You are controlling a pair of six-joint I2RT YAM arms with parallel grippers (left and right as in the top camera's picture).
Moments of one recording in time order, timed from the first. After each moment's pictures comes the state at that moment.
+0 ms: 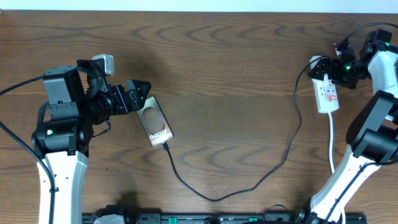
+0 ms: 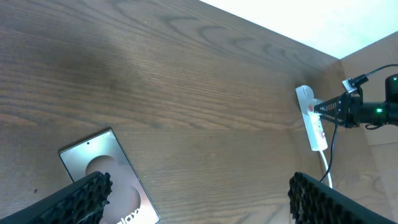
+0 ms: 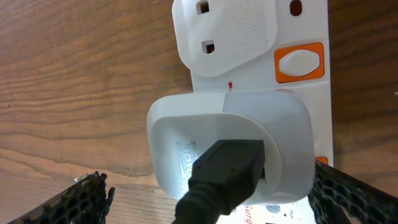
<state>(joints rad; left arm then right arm) 0.12 1.13 1.09 -0.71 0.60 -0.22 -0.39 2.27 1.86 -1.01 -0.43 -0.21</state>
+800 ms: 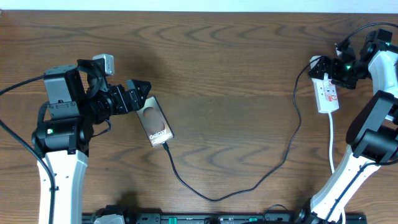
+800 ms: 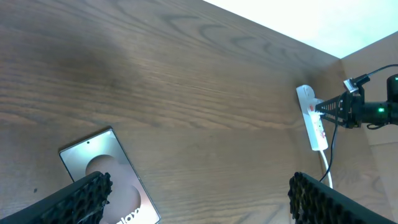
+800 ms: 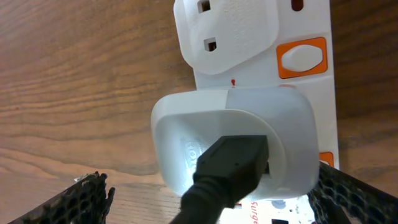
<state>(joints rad) 0.12 1.14 1.09 -0.71 0.60 -0.22 -0.39 2.27 1.87 -1.02 -0.44 -0.19</state>
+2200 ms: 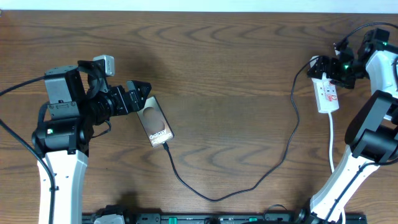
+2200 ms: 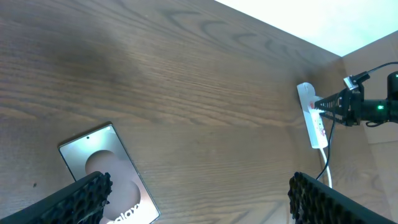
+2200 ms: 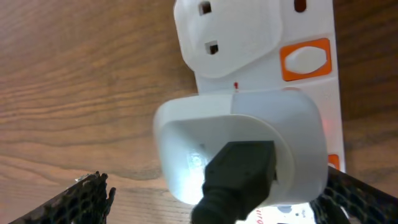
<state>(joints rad) 0.12 1.14 1.09 -0.73 0.60 -0.22 -0.37 2.27 1.86 -1.00 -0.42 -0.15</state>
